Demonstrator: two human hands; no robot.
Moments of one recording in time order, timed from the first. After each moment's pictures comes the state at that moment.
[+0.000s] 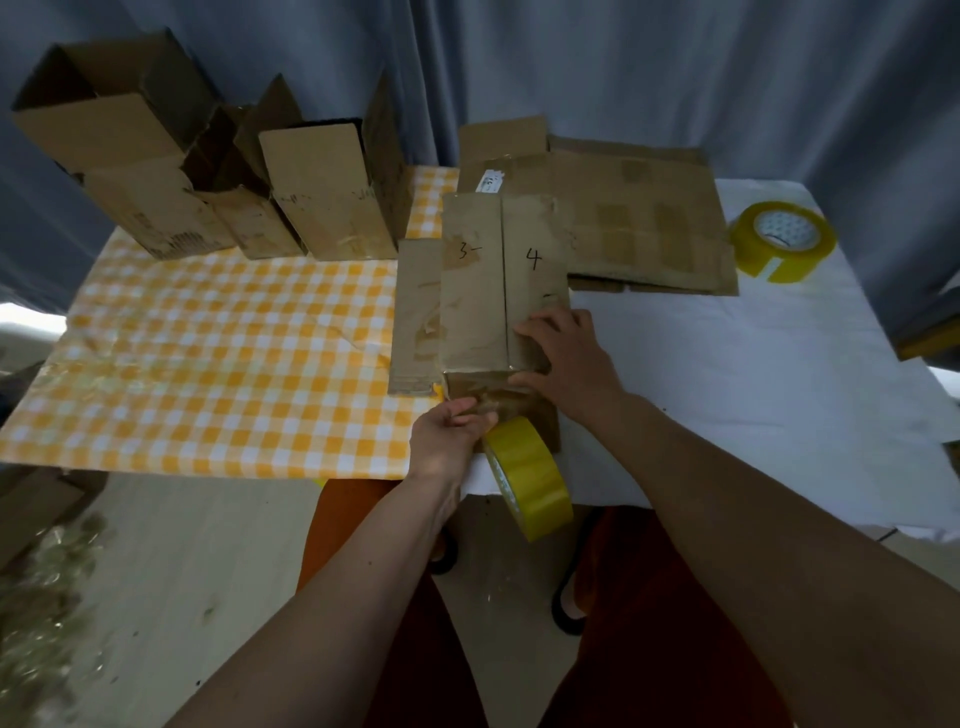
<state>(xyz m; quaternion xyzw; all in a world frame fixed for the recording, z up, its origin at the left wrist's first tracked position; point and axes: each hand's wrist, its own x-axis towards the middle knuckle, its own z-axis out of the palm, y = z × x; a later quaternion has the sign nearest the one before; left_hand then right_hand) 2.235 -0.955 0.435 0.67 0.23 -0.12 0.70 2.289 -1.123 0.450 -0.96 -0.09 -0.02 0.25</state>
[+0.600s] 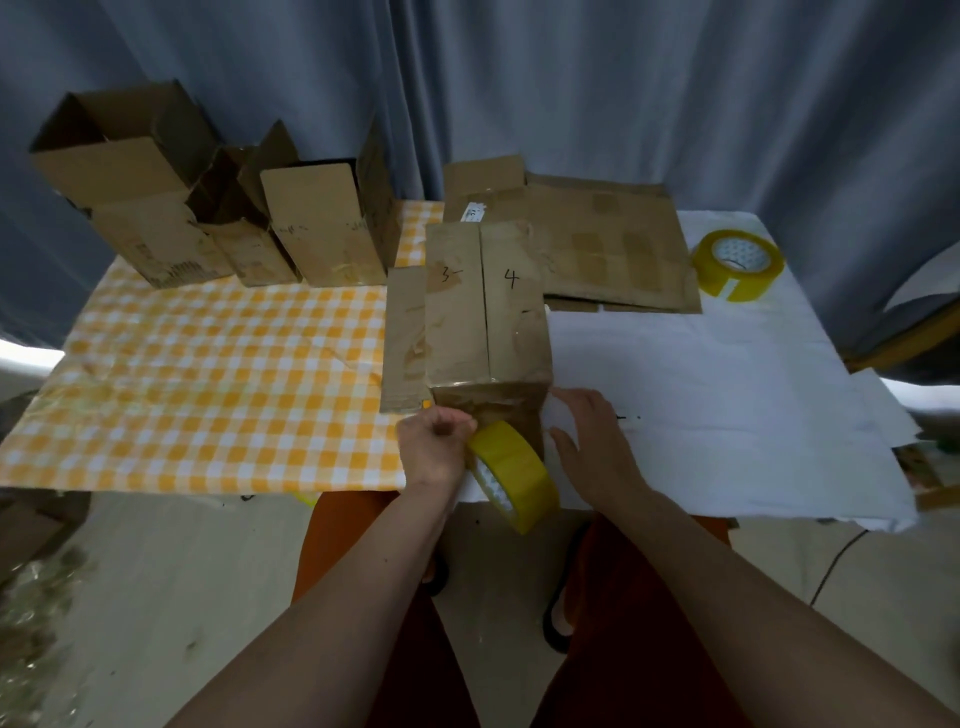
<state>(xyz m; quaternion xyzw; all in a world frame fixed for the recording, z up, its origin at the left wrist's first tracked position) 2.229 -0.957 0.445 0.78 0.17 -0.03 0.60 2.195 -1.135 0.441 -0.93 0.00 -0.06 0.37</state>
